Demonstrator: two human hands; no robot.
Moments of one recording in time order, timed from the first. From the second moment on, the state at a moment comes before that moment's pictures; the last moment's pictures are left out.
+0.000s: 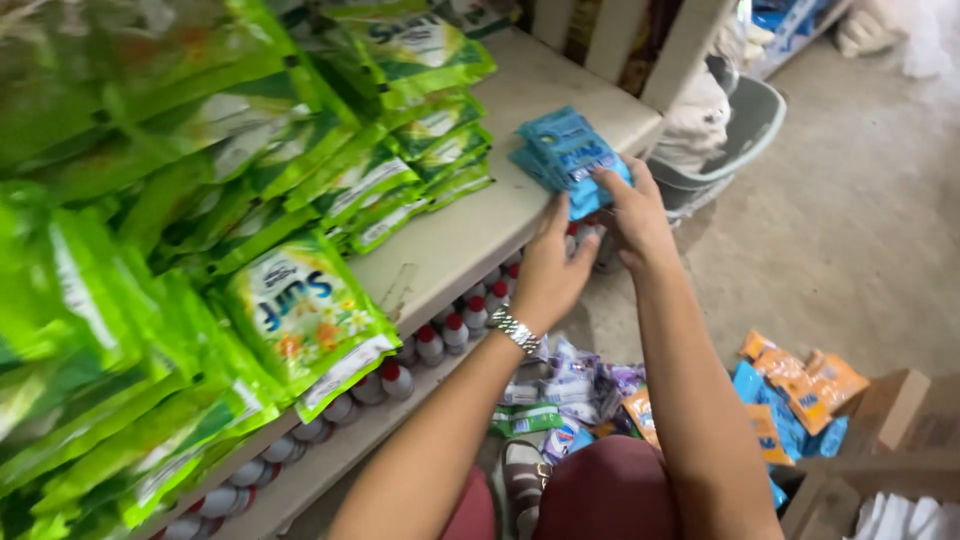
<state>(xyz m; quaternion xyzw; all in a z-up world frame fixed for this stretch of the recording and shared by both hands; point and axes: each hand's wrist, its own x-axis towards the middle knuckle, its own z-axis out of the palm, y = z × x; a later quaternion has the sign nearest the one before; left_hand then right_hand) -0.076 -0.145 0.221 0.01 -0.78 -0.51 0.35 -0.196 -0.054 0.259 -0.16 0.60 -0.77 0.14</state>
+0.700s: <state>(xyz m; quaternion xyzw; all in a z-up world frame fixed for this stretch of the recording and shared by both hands) -0.043 -0.154 0.233 -0.01 -0.79 -0.48 0.37 -0.182 -0.078 0.272 -0.13 0.71 -0.69 -0.04</state>
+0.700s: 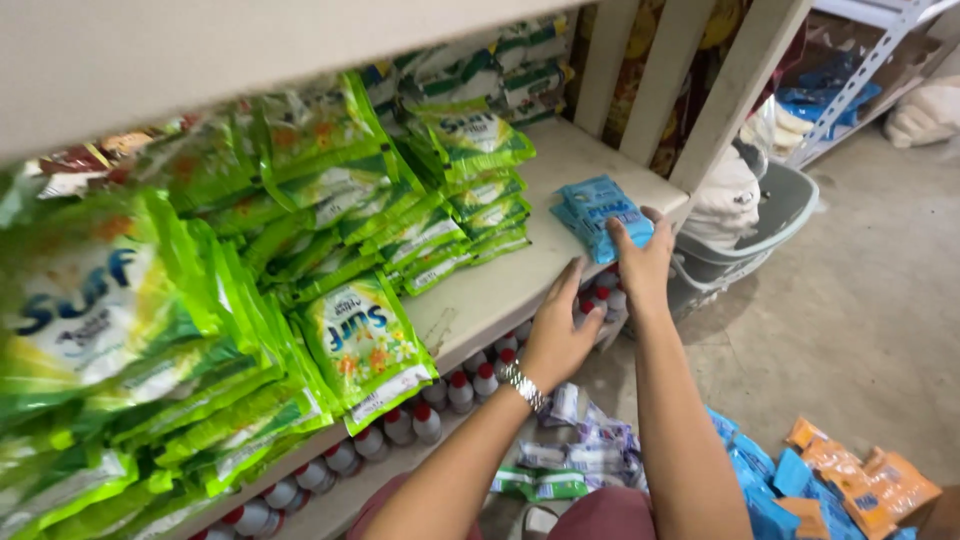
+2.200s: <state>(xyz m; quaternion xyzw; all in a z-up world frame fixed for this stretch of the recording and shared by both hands) 0.184 -0.187 0.238 0.28 -0.29 -0.83 0.38 0.026 -0.178 0.293 -0.24 0.47 -0.73 0.43</state>
